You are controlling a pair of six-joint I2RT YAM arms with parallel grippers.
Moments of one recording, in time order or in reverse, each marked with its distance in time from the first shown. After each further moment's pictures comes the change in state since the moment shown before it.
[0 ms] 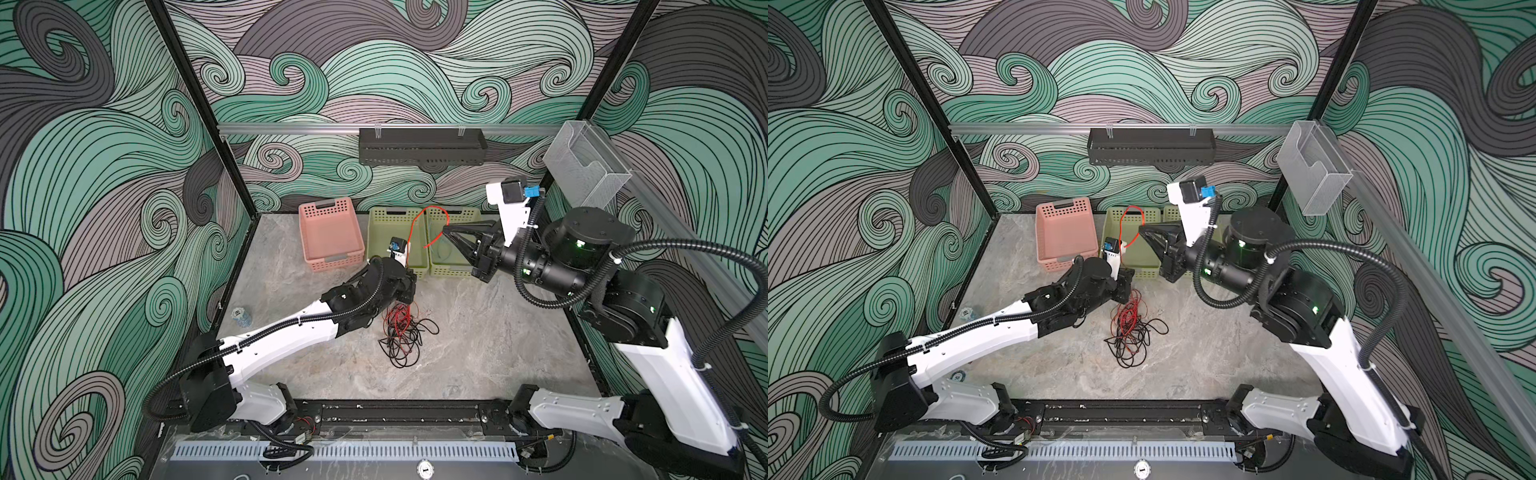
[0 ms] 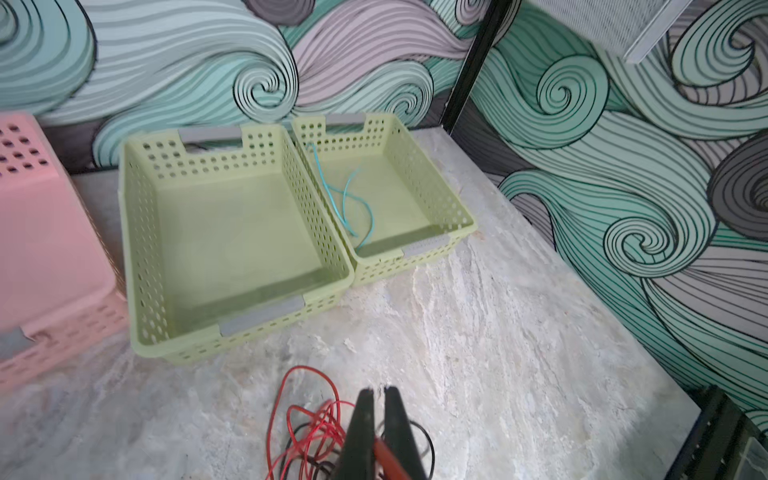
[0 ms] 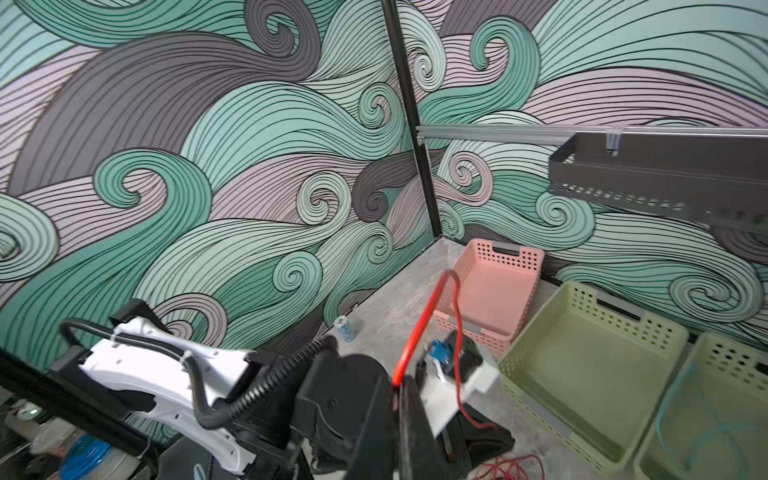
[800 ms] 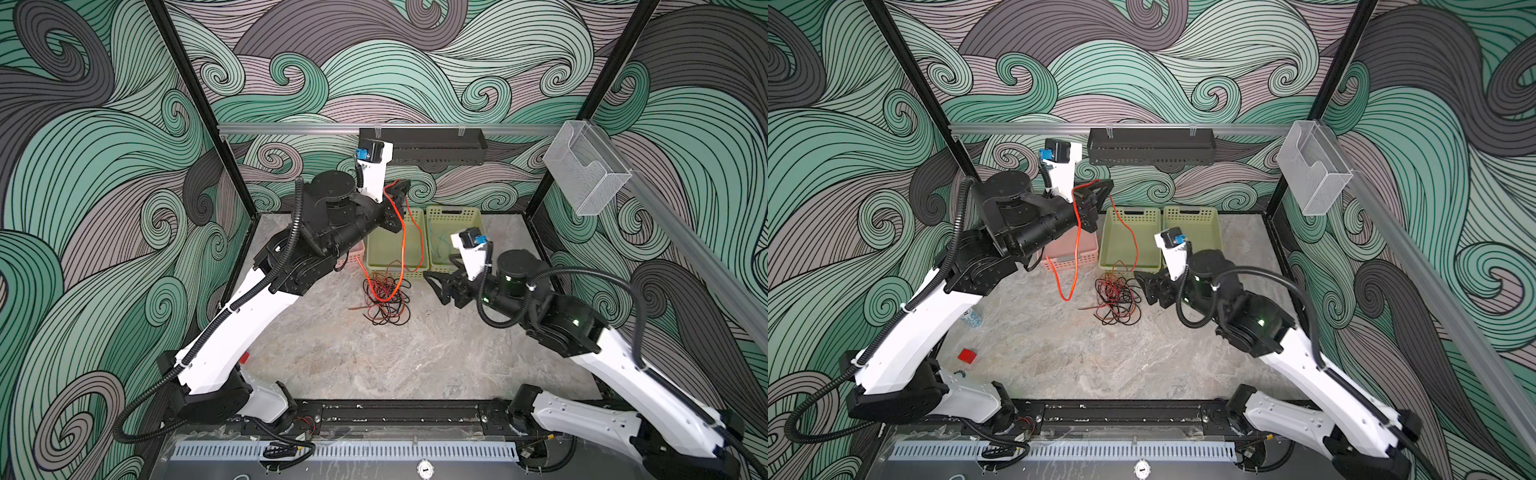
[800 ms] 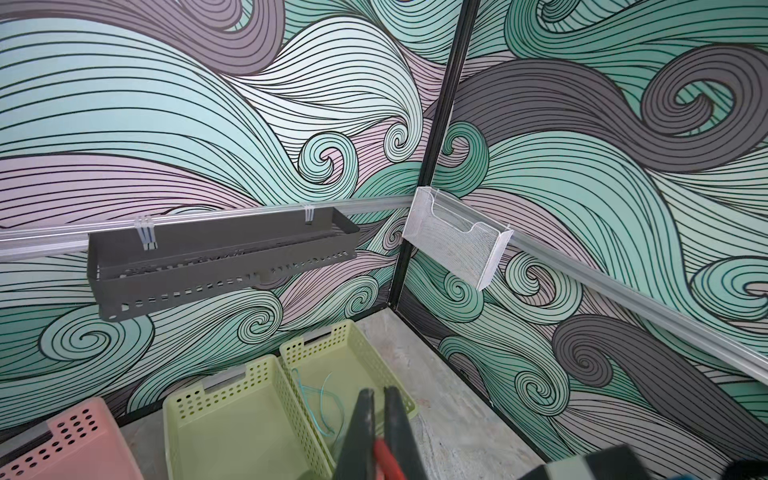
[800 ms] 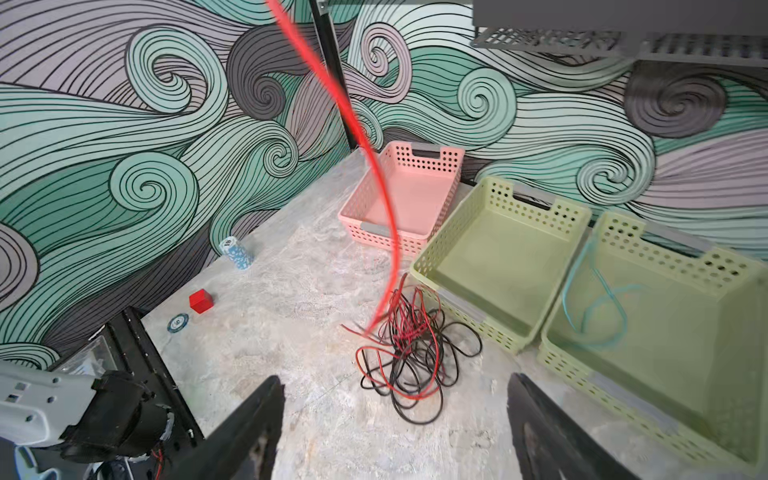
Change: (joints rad) left arm 0.099 0.075 0.815 -0.313 0.166 0.189; right arm 0.000 -0.080 -0.507 0.173 0.133 -0.069
